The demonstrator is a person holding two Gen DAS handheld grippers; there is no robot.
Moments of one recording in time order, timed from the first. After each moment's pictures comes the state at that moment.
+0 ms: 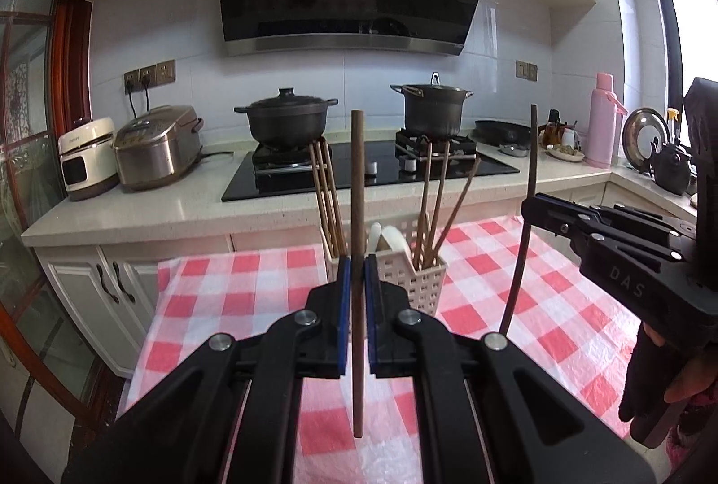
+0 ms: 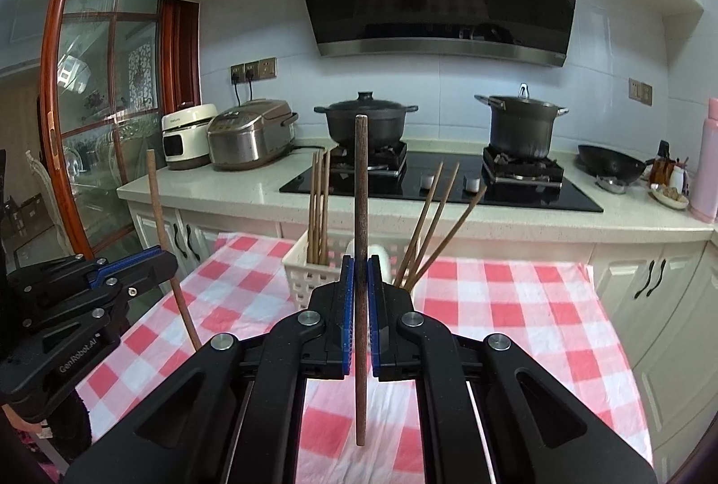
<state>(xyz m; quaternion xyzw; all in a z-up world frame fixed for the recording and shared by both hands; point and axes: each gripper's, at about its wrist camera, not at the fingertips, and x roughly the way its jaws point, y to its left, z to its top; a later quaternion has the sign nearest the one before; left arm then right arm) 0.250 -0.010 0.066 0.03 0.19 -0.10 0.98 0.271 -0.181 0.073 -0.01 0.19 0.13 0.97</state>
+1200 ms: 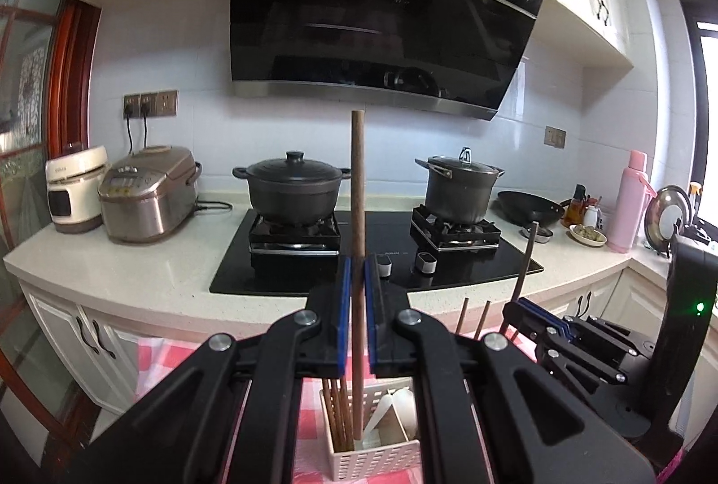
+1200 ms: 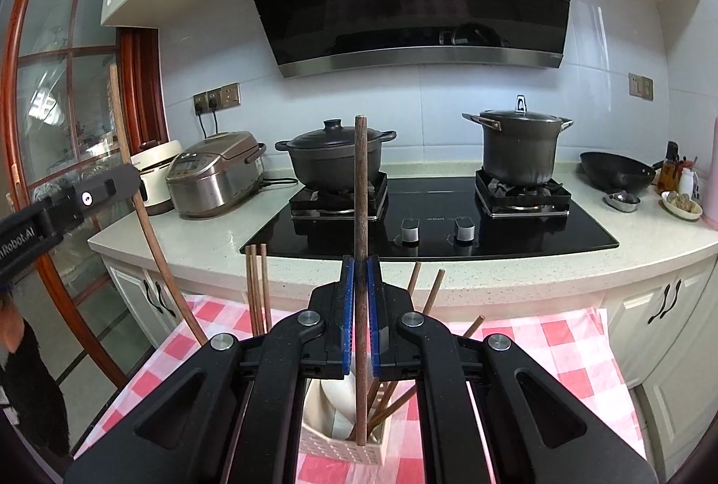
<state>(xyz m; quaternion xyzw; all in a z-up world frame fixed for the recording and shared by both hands) 0.408 -0.016 0.175 -0.03 0.14 -0.08 0.99 0.411 -0.190 0.110 0.04 0.19 0.12 0.98</state>
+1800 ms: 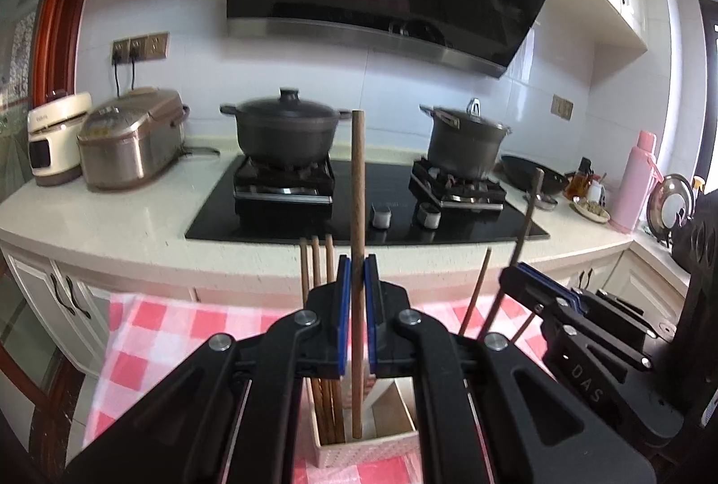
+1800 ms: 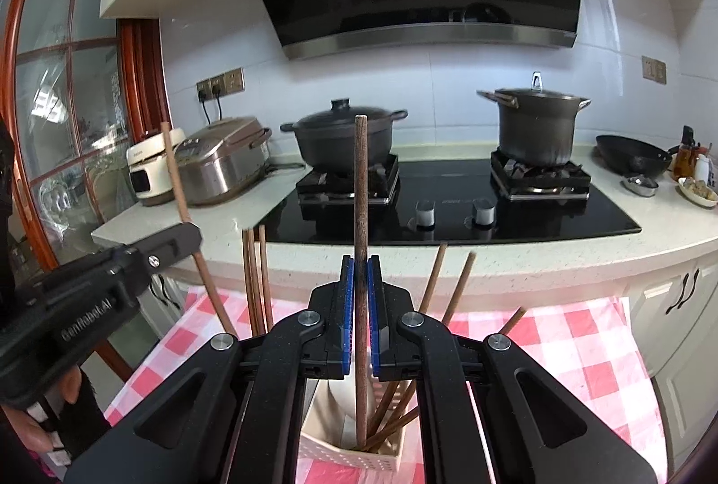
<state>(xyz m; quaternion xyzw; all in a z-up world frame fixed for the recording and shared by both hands) 0.456 -0.018 0.106 -0.05 0.21 -0.09 0.97 0.437 -0.174 0.083 0.03 0.22 0.13 0.97</state>
